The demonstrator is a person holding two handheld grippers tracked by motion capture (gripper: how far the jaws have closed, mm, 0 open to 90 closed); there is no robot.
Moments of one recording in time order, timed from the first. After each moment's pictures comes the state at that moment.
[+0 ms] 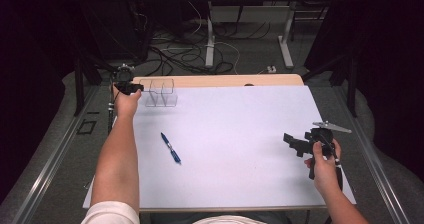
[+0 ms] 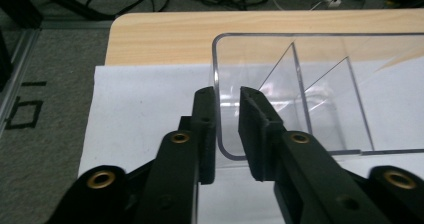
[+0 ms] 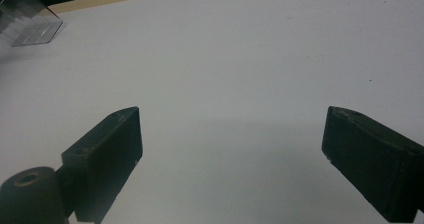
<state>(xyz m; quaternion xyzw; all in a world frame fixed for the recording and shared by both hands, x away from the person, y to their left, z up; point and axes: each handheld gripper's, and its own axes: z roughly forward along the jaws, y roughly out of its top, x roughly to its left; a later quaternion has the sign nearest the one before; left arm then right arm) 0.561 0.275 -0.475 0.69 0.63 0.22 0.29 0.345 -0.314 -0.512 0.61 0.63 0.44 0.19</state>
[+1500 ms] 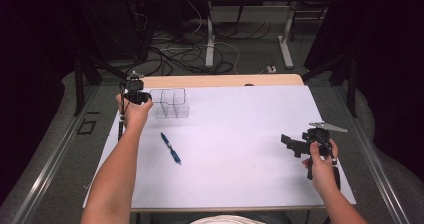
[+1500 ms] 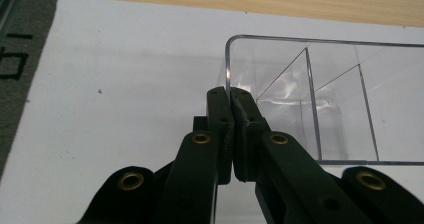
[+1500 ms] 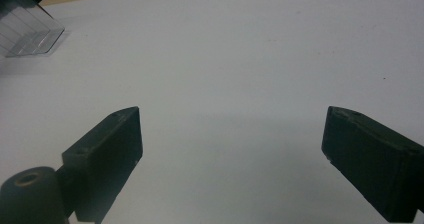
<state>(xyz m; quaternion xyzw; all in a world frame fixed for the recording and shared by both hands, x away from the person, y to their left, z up) 0.510 0.225 -0.466 0.67 0.67 0.17 0.27 0.346 -0.307 -0.516 0.60 0.64 0.43 0.18</state>
